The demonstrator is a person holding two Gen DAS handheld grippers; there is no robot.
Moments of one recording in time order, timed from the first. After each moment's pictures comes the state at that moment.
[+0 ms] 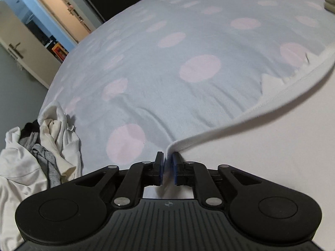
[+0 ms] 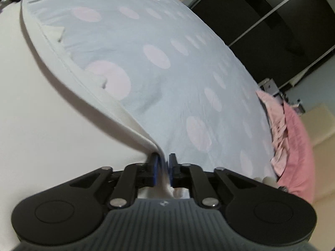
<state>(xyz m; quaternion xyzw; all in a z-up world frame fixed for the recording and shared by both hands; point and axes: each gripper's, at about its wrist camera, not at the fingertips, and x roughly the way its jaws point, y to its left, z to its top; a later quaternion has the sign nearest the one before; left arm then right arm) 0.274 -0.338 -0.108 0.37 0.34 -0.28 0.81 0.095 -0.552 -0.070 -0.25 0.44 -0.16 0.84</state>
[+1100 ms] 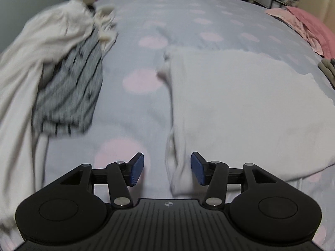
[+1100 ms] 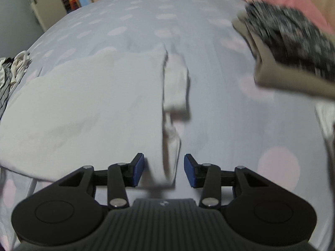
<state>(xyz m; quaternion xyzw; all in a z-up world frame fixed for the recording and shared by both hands) 0.139 -0.164 -0.087 0.12 0.47 -0.25 0.84 -0.112 -0.546 -0.054 0.21 0.44 -0.23 0.85</state>
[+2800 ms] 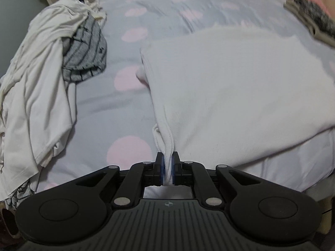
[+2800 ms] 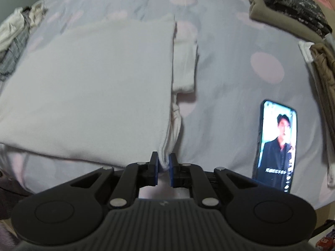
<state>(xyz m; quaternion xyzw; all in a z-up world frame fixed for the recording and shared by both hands) 0.027 -0.096 -0.054 0.25 0.50 -0.29 0.78 -0.210 -0.428 -0.036 0.19 0.55 -0.19 0.79</state>
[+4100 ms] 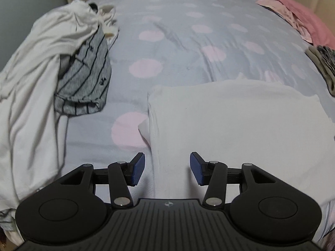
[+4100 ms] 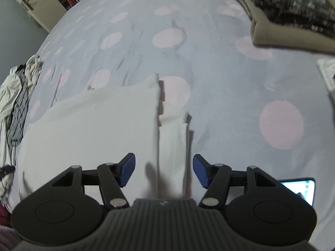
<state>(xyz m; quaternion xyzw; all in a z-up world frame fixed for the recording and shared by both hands) 0.101 -0.131 -0.053 0.15 0.48 -0.27 0.82 -0.147 -0.531 -0.034 0.31 0.47 -0.18 0.81</state>
